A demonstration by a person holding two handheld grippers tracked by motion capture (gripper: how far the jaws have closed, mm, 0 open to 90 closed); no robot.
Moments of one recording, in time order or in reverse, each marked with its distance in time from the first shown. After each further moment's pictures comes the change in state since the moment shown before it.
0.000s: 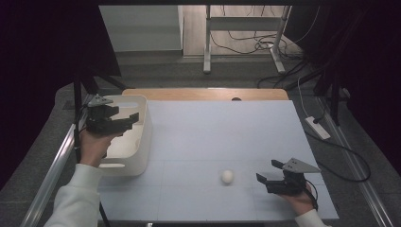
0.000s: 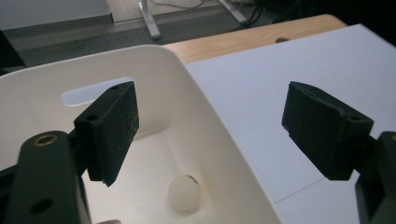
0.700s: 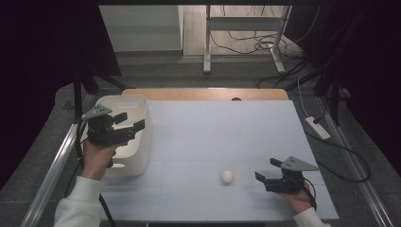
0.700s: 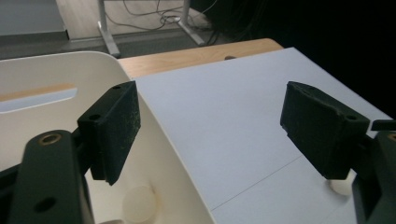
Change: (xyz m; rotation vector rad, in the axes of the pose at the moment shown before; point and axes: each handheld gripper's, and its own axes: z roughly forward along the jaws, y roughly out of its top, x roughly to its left) left arm -0.019 -0.021 -0.015 -0.099 -0.163 -0.027; right arm 0.001 0.004 0.007 -0.004 0.006 -0.012
